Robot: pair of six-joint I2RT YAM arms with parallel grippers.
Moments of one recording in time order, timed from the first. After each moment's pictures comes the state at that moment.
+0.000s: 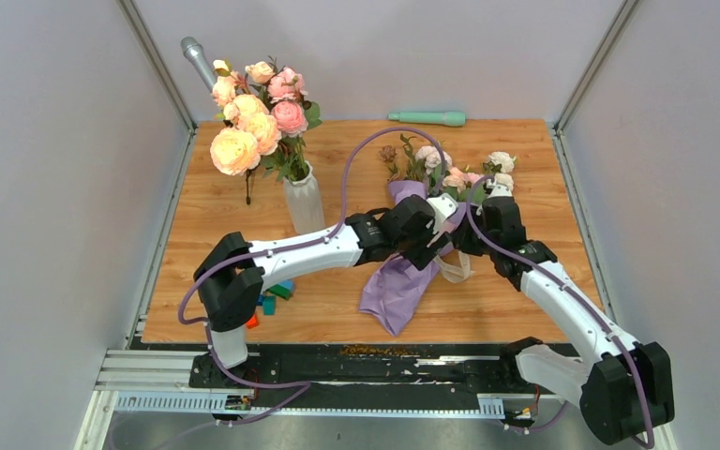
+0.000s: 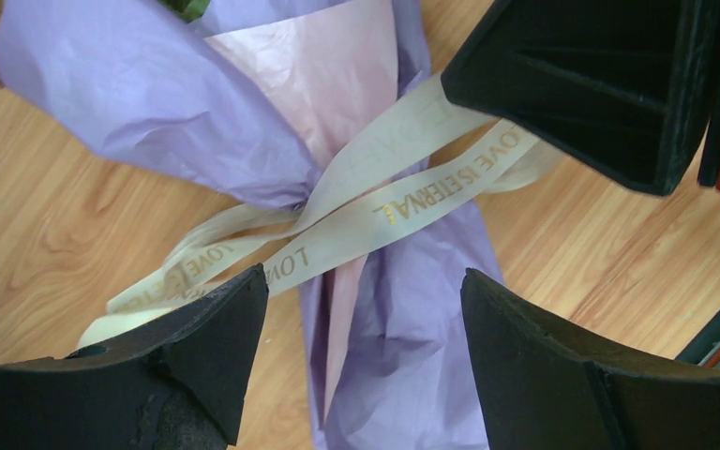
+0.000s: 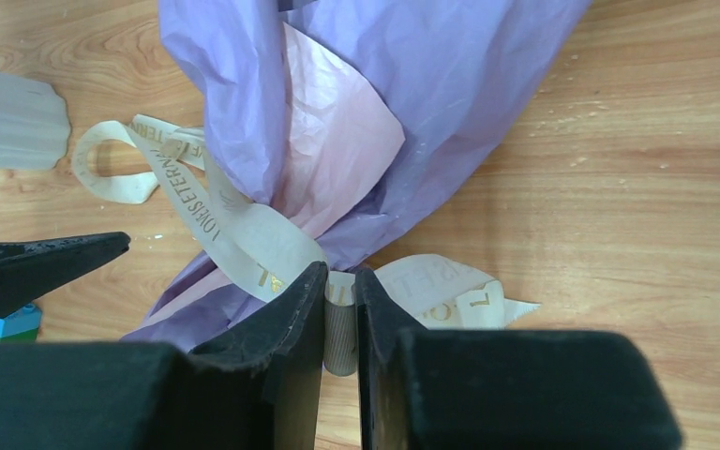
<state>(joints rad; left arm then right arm) -1.07 1.81 1.43 -0.35 -0.17 -0.07 0.33 1.06 0.70 -0.32 0.00 0.51</state>
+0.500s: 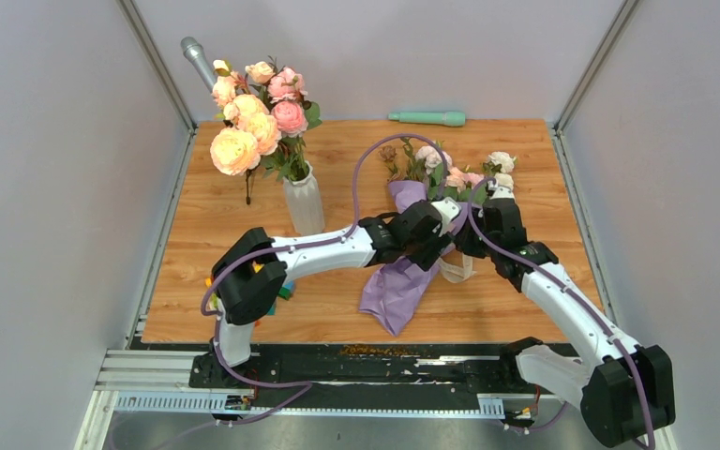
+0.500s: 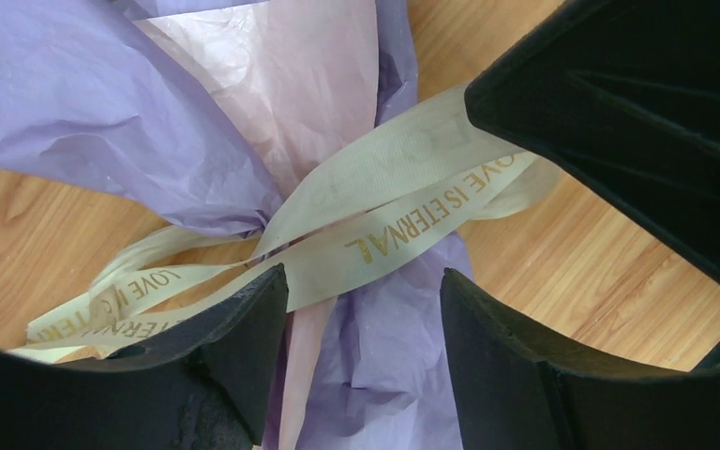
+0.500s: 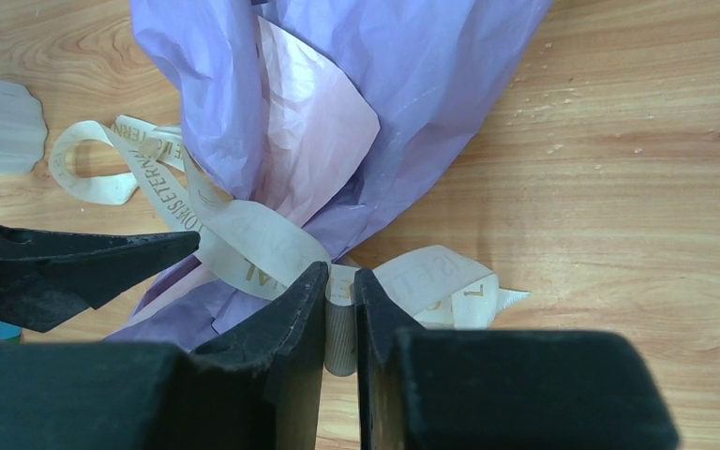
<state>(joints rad) -1.07 1.92 1.45 -0.28 -0.13 -0.16 0.33 1.04 0.70 -0.36 0.04 0.51</state>
